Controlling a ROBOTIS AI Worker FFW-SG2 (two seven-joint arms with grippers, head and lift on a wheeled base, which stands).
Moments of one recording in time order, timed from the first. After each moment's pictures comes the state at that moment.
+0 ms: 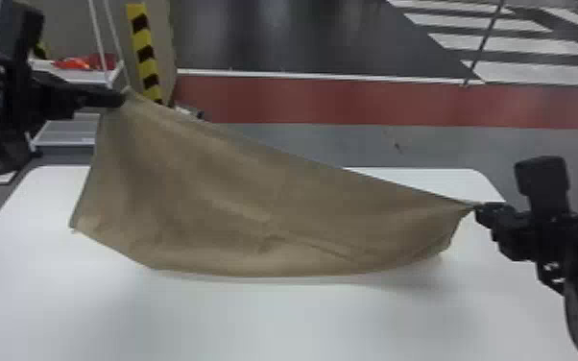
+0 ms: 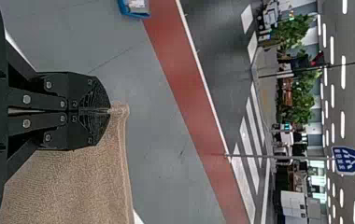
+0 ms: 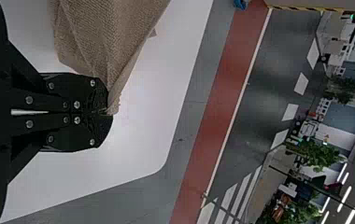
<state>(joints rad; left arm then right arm) -0.86 0.41 -0.18 -0.99 0.04 0.52 -0.75 0.00 -0.33 -0.16 -1.99 0.16 0.93 0.28</state>
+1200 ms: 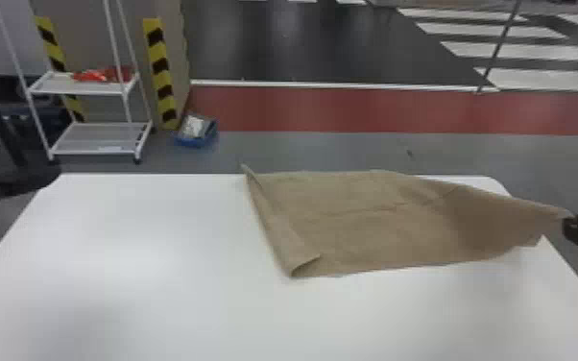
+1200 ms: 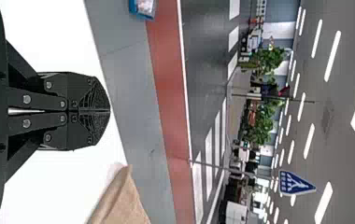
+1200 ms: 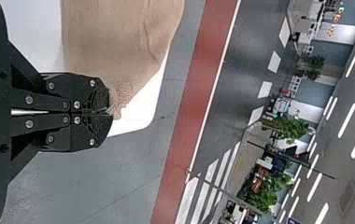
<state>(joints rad) -0.22 0.51 0.31 -1.52 0.28 0.58 -0.87 0.24 -0.37 -0.42 -2.19 0.01 0.86 0.29</state>
